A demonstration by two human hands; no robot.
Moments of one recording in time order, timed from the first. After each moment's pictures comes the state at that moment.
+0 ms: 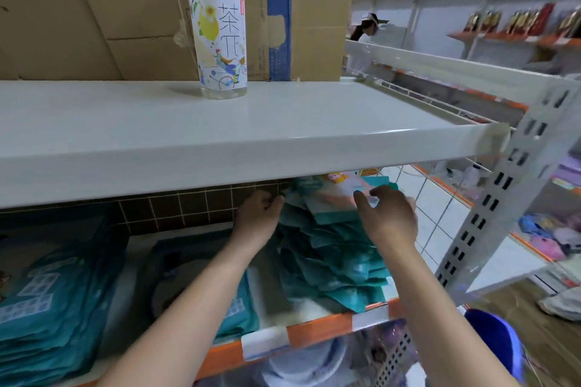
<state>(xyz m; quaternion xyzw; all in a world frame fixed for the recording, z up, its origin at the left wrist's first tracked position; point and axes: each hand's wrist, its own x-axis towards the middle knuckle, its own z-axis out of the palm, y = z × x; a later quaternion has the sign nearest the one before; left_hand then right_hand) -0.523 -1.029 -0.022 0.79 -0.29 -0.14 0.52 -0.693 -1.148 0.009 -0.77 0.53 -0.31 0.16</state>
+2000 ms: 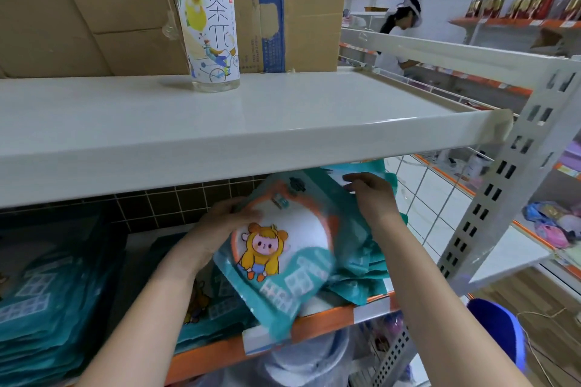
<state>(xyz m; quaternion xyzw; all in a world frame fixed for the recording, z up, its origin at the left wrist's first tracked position) -0.496 -0.967 -0.015 0.65 -0.34 -0.37 0.57 -0.672 -1.156 0.011 -0.68 0.42 -0.35 0.48</state>
